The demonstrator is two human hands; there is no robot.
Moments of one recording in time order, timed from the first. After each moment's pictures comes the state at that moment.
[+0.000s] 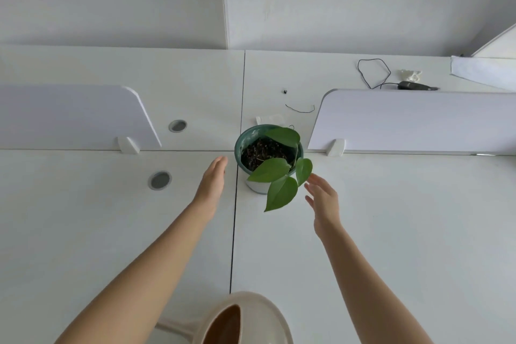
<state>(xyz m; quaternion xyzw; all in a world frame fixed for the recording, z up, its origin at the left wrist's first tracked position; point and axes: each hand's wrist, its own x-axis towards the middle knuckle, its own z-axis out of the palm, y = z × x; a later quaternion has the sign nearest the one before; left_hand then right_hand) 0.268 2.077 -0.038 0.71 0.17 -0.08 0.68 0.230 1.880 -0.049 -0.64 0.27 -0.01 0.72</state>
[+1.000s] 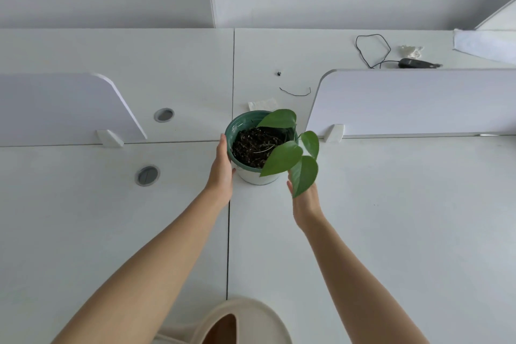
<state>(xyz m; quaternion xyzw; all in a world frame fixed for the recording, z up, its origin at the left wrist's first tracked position) 0.290 2.040 -0.039 0.61 0.16 -0.12 0.77 0.246 1.903 -0.071 -0.58 0.18 0.01 0.79</state>
